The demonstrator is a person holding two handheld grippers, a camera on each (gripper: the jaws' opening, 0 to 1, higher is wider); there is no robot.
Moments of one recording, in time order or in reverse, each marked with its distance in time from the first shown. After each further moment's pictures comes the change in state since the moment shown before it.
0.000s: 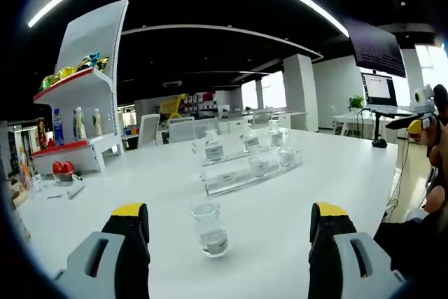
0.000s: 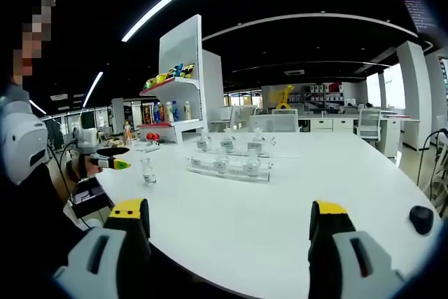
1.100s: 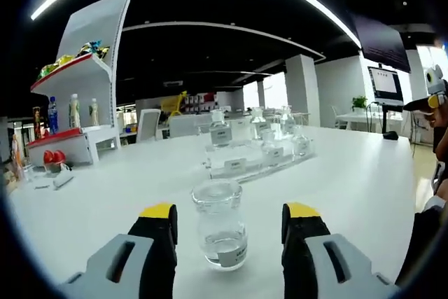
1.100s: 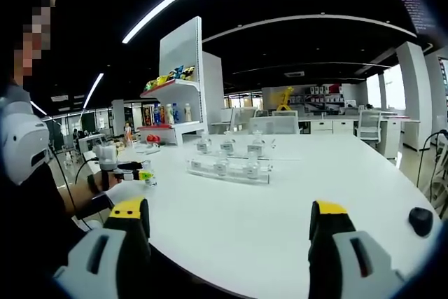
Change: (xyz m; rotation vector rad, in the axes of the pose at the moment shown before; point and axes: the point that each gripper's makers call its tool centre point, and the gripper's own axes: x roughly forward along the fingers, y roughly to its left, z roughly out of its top) left arm 0.057 0.012 -0.043 -0.011 -0.024 -0.004; right arm -0.003 0.000 0.007 0.002 -0.016 0.004
